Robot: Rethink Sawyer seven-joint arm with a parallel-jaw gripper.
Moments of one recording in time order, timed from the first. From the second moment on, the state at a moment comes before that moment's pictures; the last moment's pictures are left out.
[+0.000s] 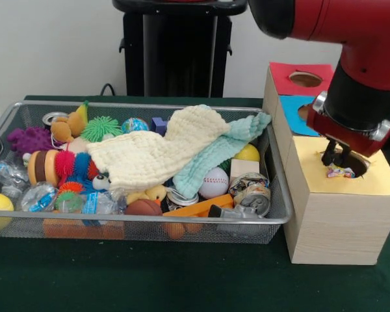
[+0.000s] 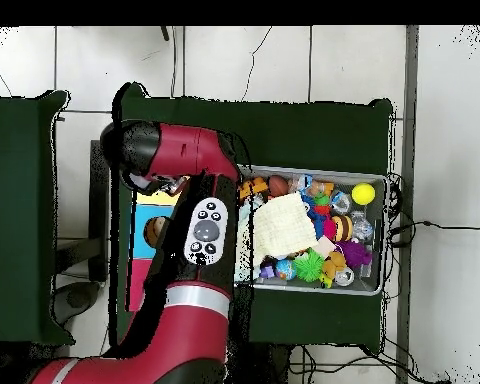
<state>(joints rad) 0.14 -0.26 -0.26 1.02 0.28 1.08 2.28</state>
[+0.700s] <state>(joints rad) 0.14 -0.32 -0.24 1.12 0.28 0.96 2.28</state>
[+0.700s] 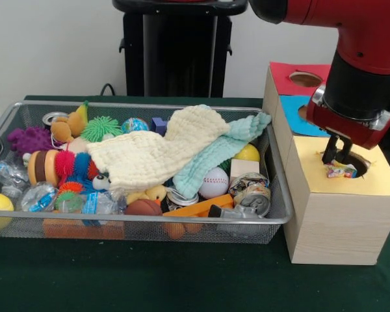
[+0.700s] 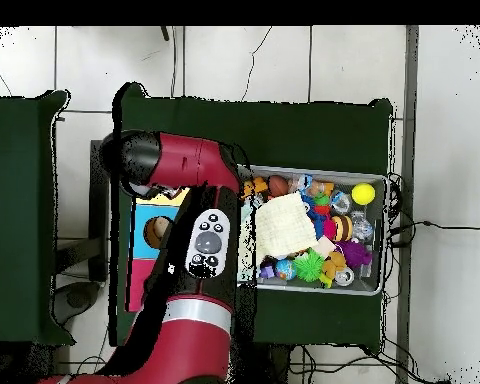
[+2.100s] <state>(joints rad) 0.15 -0.24 -0.23 1.08 0.31 0.92 2.28</state>
